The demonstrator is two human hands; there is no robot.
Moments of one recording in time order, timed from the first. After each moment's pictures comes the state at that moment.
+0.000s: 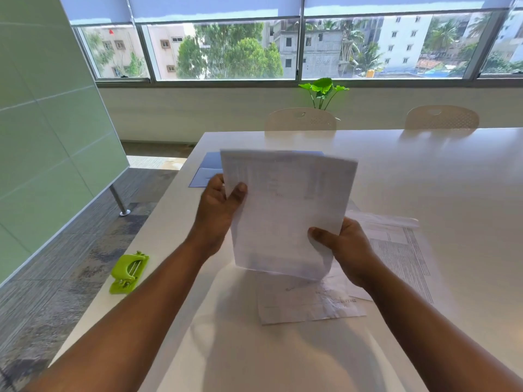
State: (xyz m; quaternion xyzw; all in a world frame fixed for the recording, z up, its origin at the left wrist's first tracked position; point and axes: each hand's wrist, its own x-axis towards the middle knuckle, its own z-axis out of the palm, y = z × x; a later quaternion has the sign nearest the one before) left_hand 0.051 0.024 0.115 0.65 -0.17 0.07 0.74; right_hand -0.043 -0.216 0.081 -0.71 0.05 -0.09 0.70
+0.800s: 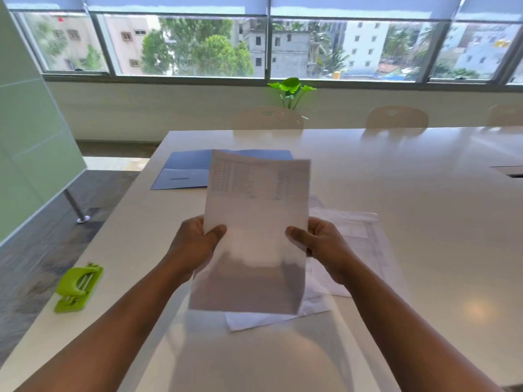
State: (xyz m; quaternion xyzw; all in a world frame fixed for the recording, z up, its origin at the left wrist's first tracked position) left_hand 0.041 0.013 0.067 0.79 -0.07 -0.05 0.61; right_hand -0.046 -0.249 0.069 -0.73 0.08 -0.04 0.68
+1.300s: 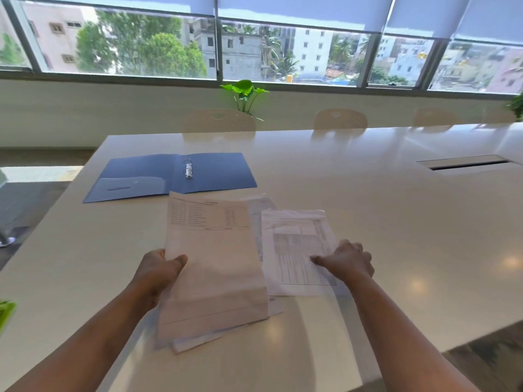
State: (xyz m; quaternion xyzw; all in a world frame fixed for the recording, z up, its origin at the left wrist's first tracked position) left_hand 0.058 -0.030 0.010 0.78 0.06 -0.15 0.61; right_hand -0.092 -0.382 0.030 -0.87 0.46 0.01 0.19
